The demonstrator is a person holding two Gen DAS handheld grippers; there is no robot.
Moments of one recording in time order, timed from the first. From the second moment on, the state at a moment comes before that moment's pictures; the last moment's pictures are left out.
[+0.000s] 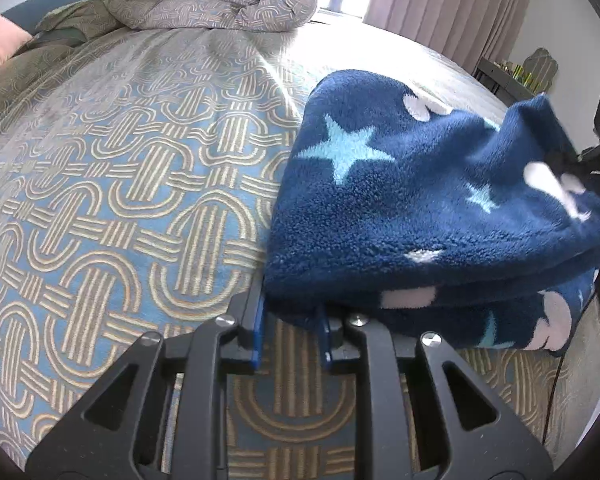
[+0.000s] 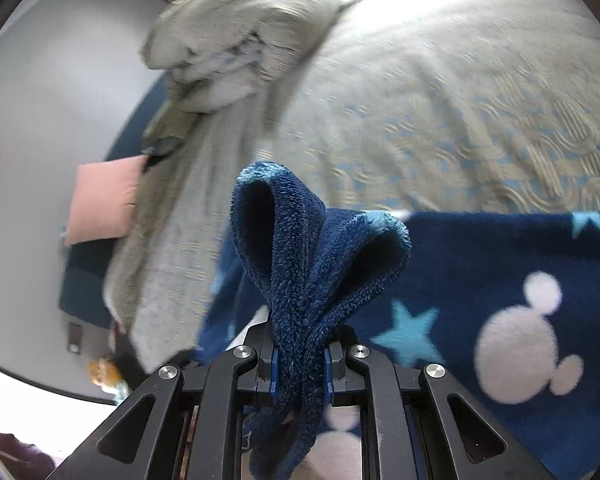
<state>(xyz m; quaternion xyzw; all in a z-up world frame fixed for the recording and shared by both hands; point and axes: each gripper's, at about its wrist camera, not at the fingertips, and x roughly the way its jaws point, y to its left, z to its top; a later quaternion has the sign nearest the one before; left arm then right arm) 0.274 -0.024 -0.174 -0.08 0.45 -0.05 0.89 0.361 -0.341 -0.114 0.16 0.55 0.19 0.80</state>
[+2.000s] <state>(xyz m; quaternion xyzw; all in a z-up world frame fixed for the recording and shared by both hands) 0.264 -0.029 -0.169 -0.04 0.47 -0.03 0.88 0.301 -0.320 -0.156 0.13 0.59 0.16 0.78</state>
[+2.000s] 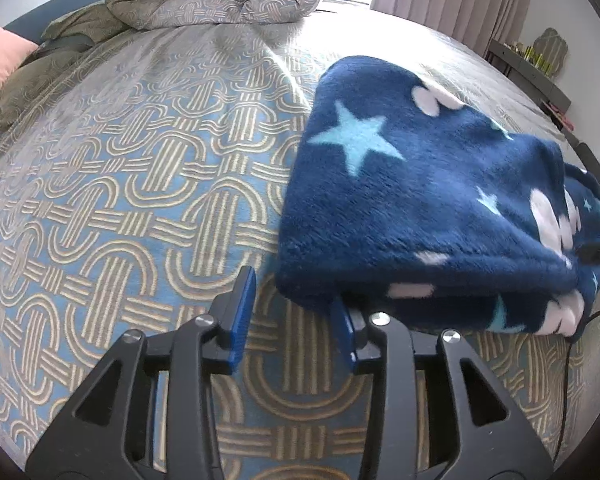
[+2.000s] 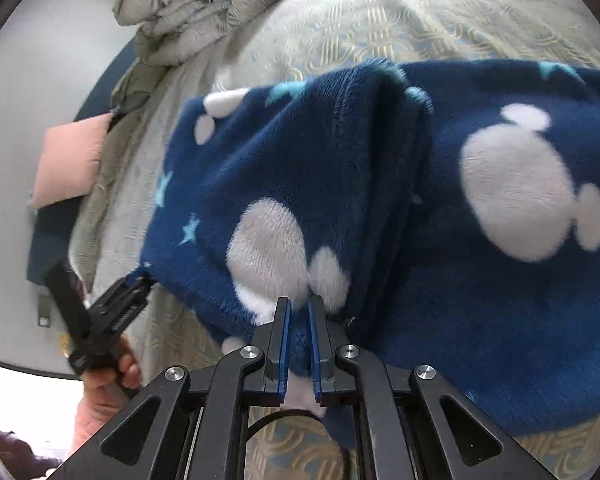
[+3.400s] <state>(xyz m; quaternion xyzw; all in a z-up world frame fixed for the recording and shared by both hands) 0.328 -0.269 -0.125 0.06 0.45 -0.21 0.87 0.248 -0.599 -0.155 0.40 0.41 -0.08 0.81</state>
